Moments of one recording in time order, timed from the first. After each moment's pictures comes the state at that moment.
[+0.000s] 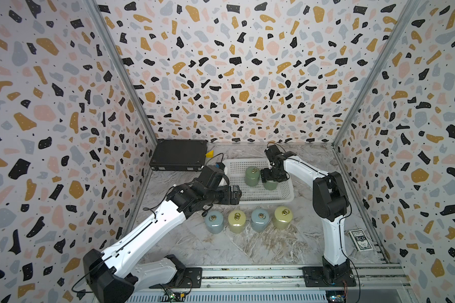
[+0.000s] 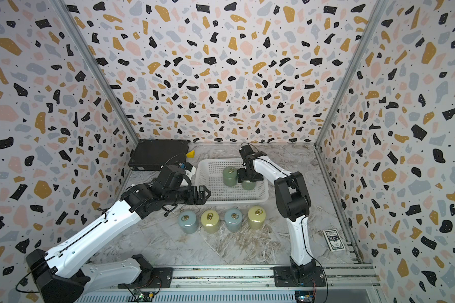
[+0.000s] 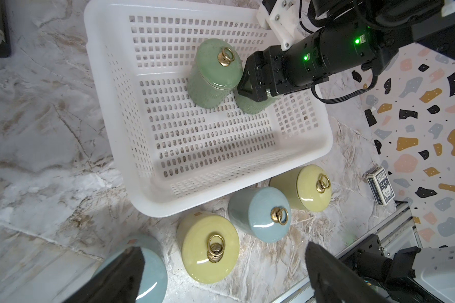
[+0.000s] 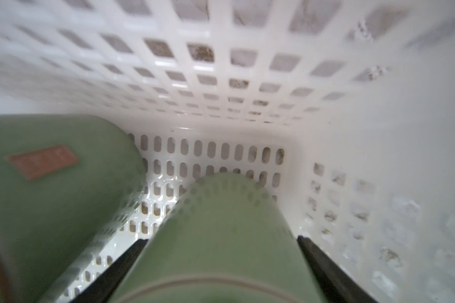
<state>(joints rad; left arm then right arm) -0.68 1.17 1.16 -0.79 0.06 -0.53 0.45 2.13 1.73 -0.85 0.03 0.29</state>
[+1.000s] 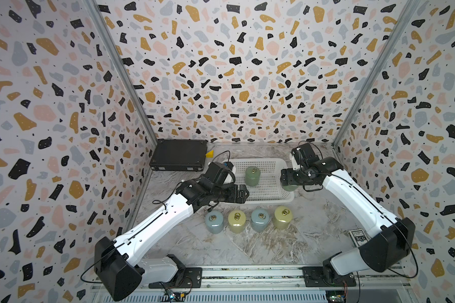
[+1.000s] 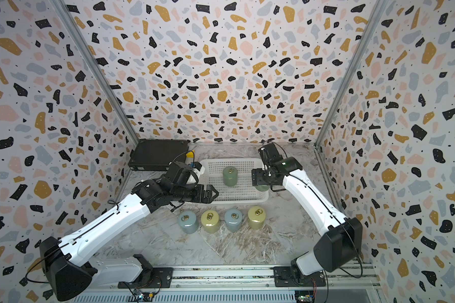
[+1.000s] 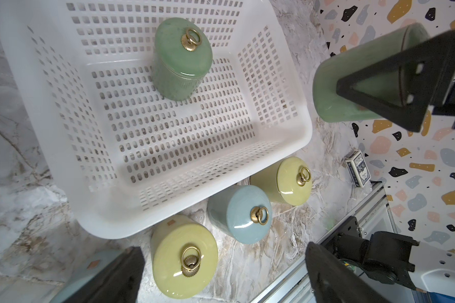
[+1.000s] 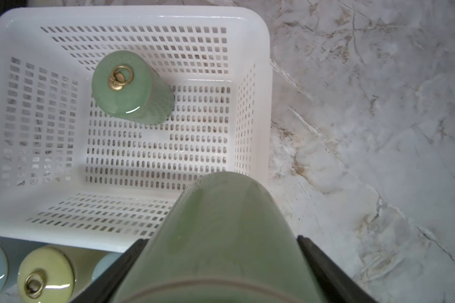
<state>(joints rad) -0.68 1.27 1.18 -0.73 0.20 -0.51 0.45 1.43 1.41 -1.03 0.08 0.33</state>
